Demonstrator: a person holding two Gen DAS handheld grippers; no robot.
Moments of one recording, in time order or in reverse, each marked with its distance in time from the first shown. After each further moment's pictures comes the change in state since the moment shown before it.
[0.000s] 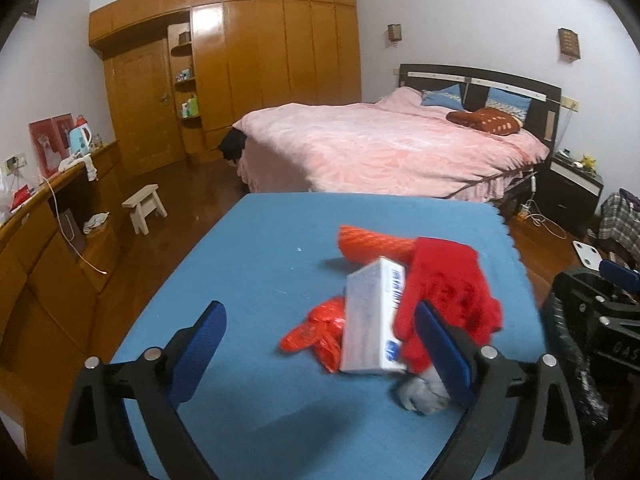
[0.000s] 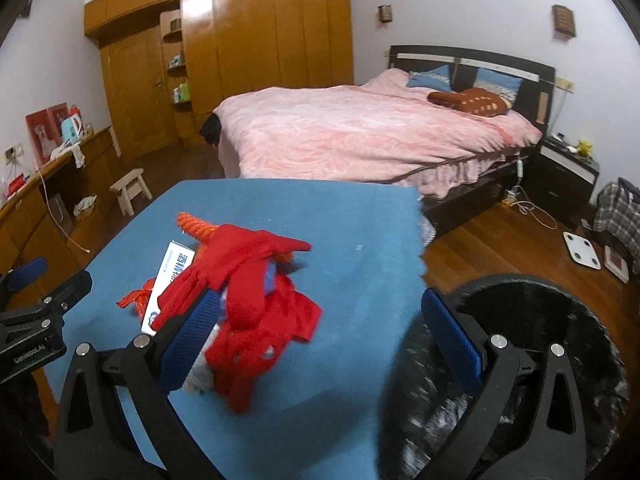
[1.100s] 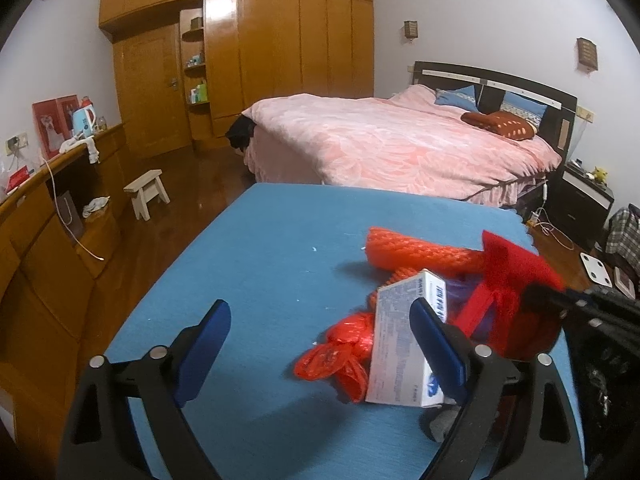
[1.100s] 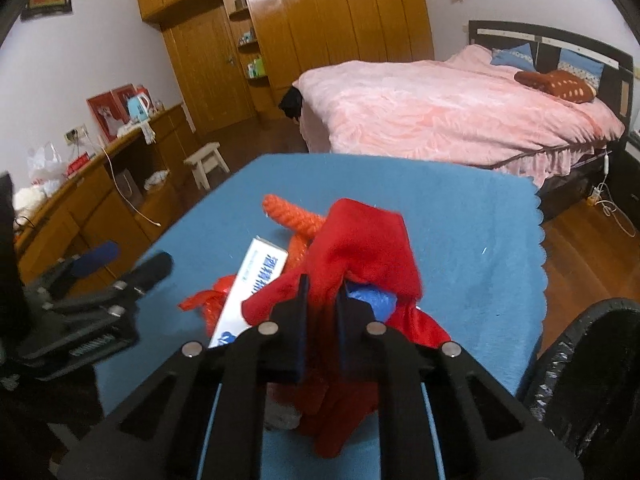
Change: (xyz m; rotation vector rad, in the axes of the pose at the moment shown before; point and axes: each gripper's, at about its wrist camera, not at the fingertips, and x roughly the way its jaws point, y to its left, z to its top) left arm 0.042 0.020 0.007 -0.050 0.022 -0.006; right arm 0.050 0.046 0.019 -0.052 0.082 0.310
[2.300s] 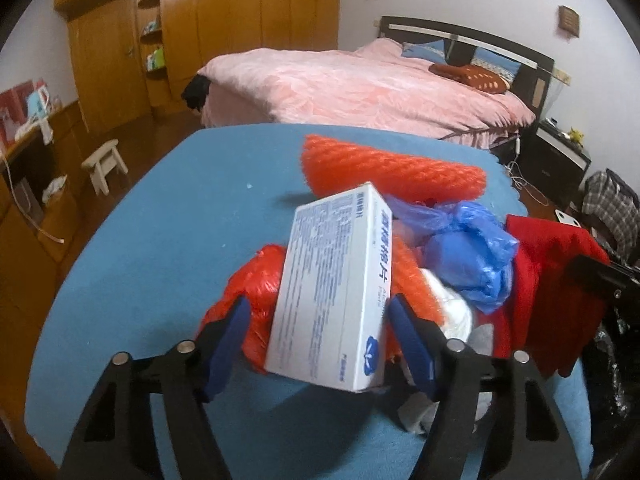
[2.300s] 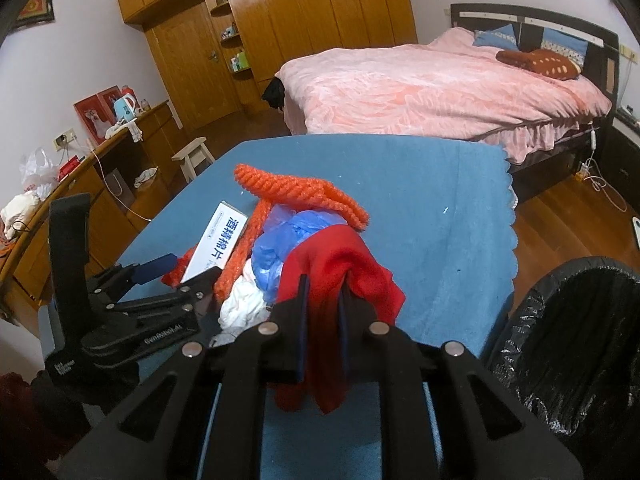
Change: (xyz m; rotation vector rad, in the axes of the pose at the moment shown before) left arm 0.054 -0.032 -0.037 0.039 0.182 -0.126; right arm -0.012 -0.032 -0.033 0.054 0.049 -0.032
